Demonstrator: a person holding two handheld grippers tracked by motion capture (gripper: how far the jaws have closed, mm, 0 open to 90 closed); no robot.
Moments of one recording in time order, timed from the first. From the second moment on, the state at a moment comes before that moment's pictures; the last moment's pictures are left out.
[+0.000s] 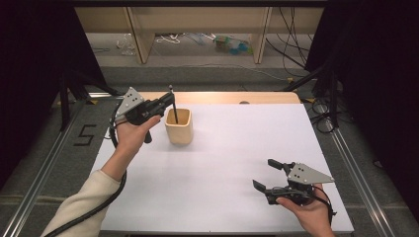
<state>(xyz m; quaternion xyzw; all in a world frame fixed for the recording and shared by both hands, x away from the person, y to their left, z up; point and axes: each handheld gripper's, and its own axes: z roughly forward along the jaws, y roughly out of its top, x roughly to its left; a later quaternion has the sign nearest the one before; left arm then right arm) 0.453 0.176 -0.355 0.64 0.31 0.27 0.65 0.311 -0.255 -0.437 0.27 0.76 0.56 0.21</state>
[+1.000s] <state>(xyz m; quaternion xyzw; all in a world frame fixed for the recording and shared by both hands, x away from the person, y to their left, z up) 0.465 0.172 -0.354 0.65 0.31 0.28 0.64 0.311 -0.256 -0.437 0.27 0.76 0.55 0.20</state>
